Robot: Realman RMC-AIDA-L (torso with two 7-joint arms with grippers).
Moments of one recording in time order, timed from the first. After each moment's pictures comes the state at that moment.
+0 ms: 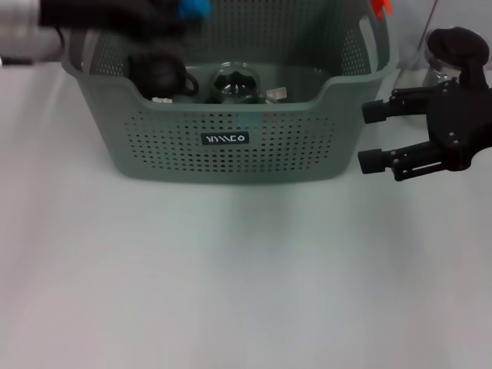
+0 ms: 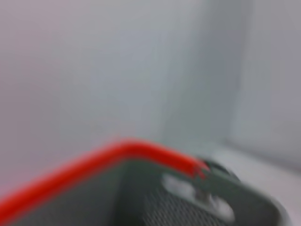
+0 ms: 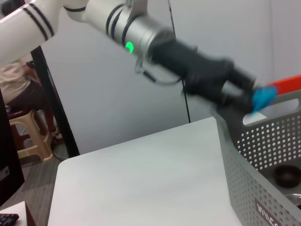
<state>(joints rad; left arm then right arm) -0.69 -2.07 0.70 1.25 2.14 1.54 -2.00 0.65 1.98 -0.83 -1.01 -1.94 -1.82 1.76</state>
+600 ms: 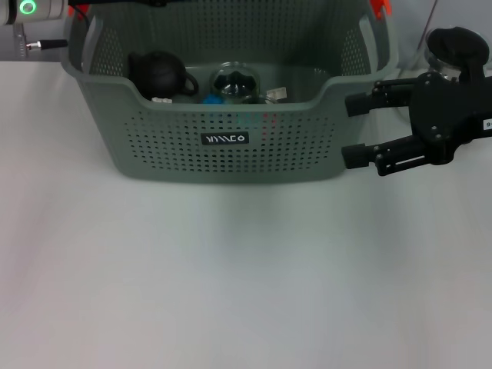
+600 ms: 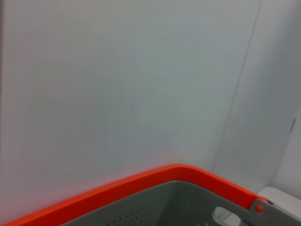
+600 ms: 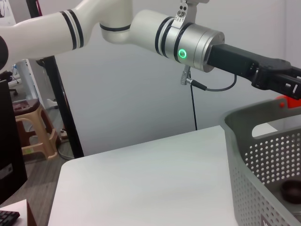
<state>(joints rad) -0.78 -2.03 0.68 0.93 2.07 1.26 -1.92 0.69 1.99 -0.83 -0.98 -1.95 -1.81 1.71</state>
